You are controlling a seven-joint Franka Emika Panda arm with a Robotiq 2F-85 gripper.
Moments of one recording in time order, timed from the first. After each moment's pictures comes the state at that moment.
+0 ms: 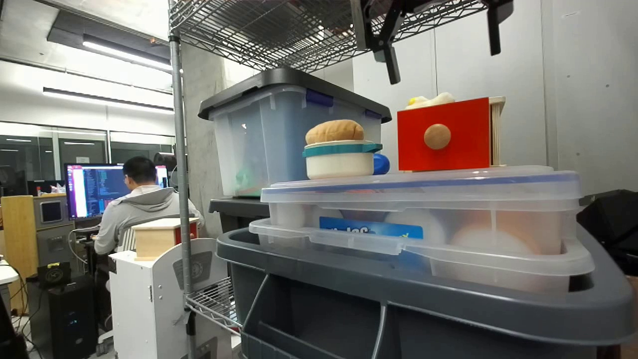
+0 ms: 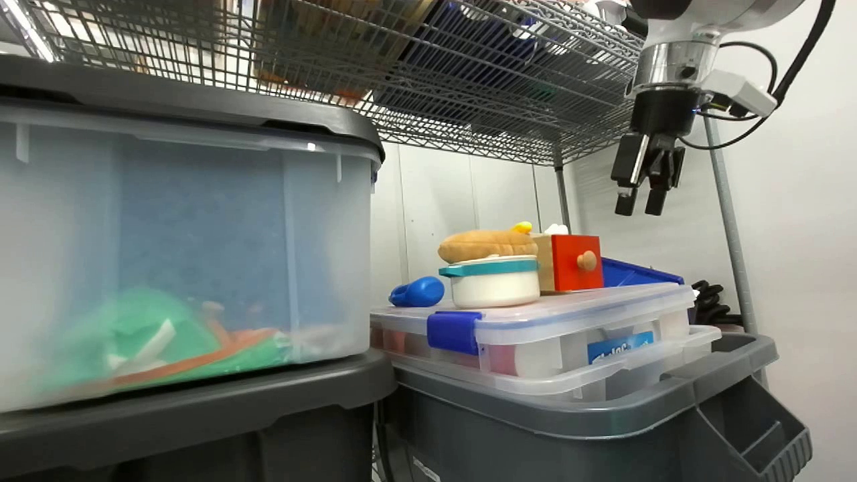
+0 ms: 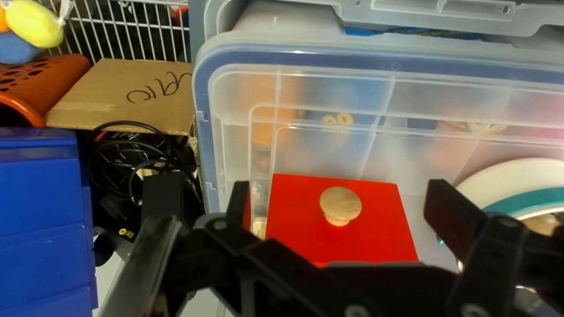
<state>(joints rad) -0.04 -0.17 -0.26 -2.15 0.10 2.38 -0.53</state>
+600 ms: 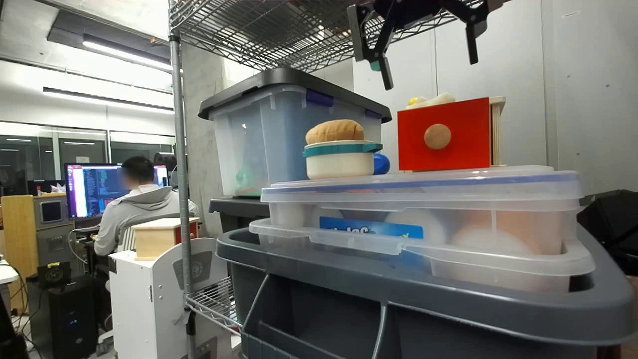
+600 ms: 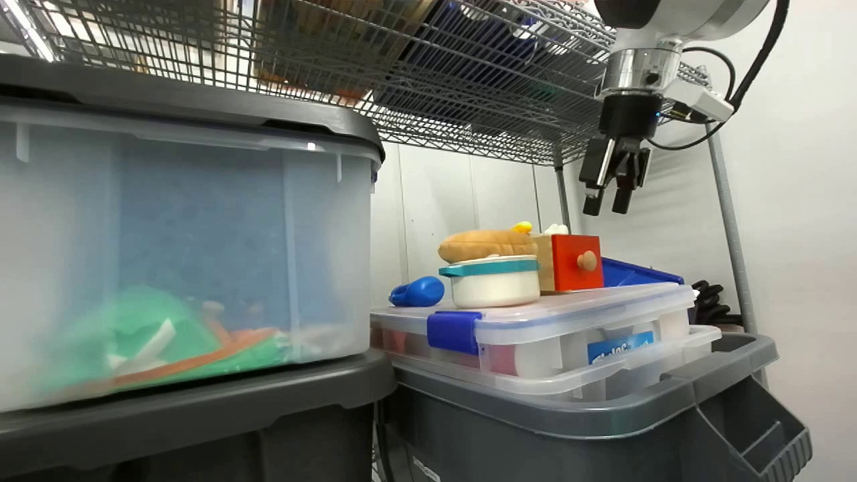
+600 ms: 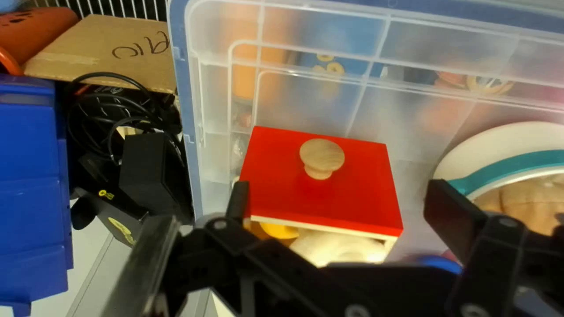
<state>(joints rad) -0.04 -0.11 -0.20 -2.08 0.10 2.41 -0.53</state>
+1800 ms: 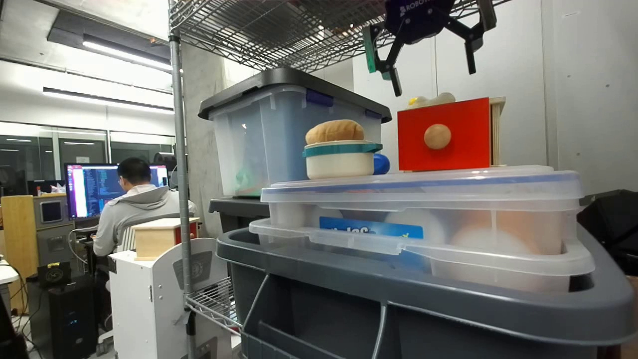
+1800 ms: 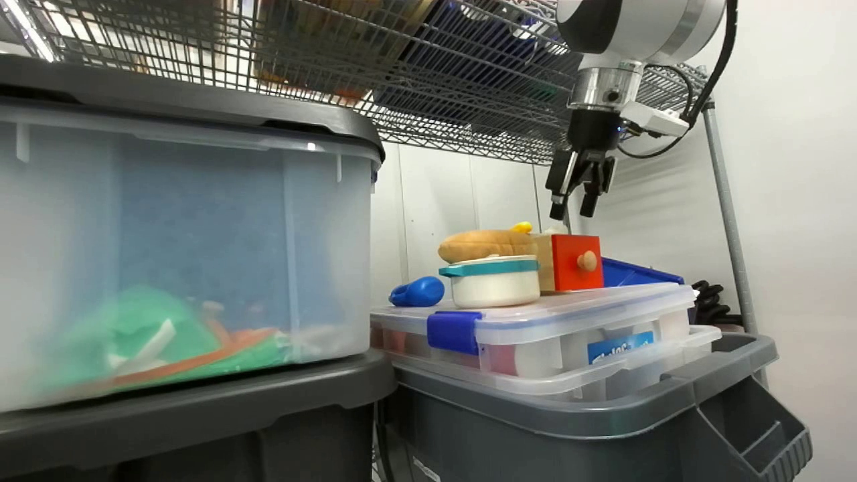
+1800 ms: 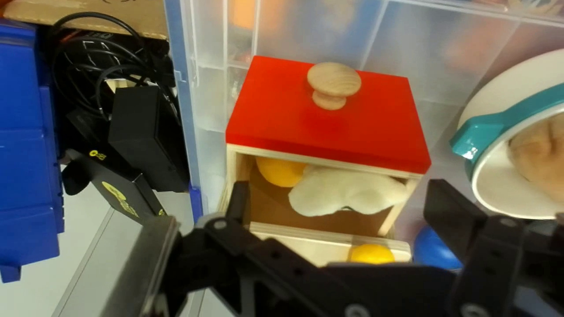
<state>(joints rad) -0.05 0.02 -0.16 -1.95 0.13 2.45 -0.52</state>
